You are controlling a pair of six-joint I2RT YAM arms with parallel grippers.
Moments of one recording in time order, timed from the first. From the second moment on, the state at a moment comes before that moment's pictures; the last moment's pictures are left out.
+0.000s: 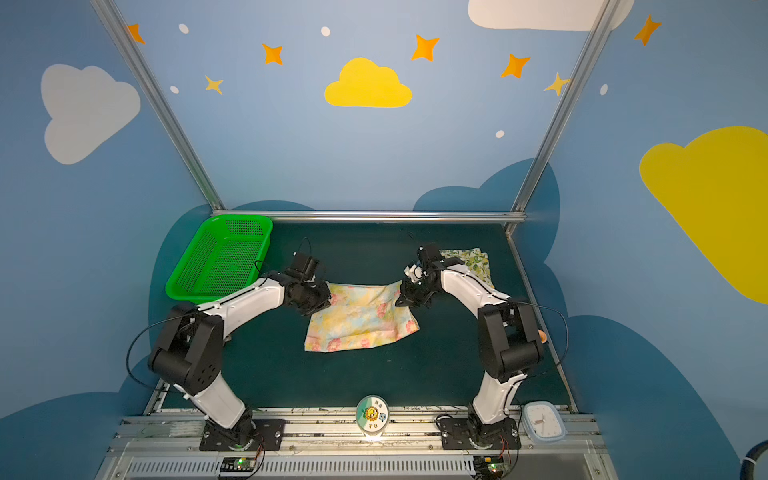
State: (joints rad) left arm -0.38 1.69 1.08 -0.52 0.21 -0.88; right arm 0.38 1.77 1.31 -0.83 -0.56 0.42
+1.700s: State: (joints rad) left arm -0.59 1.79 0.84 0.05 0.21 -1.28; right arm 0.59 2.04 1.92 -1.35 -0.07 0.34
